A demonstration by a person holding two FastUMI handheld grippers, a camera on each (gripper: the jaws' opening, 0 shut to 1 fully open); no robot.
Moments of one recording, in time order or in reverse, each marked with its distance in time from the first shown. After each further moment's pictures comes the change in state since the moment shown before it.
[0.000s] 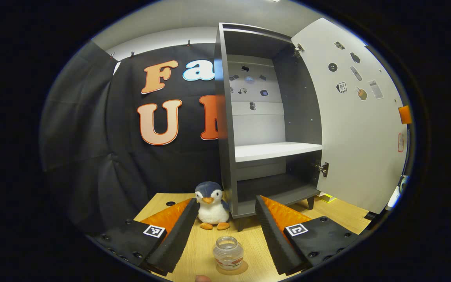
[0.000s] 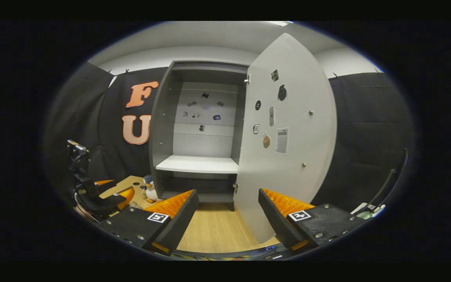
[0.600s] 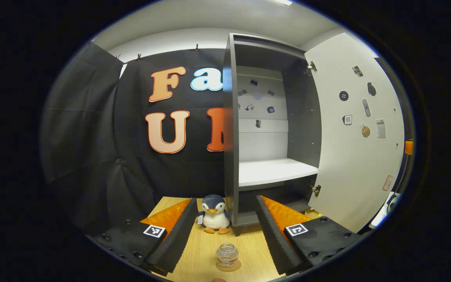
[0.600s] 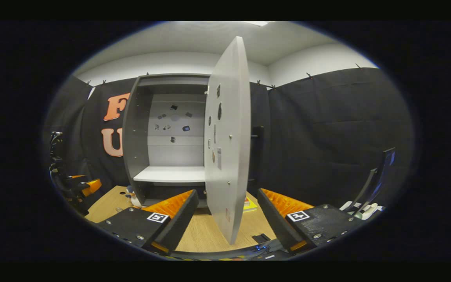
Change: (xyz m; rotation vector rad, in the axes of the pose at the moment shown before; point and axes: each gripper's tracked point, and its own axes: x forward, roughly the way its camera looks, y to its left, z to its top) left arm -0.037 0.010 0.089 -0.055 -0.001 0.008; right arm -0.035 -0.105 0.039 0.094 -0.022 -0.120
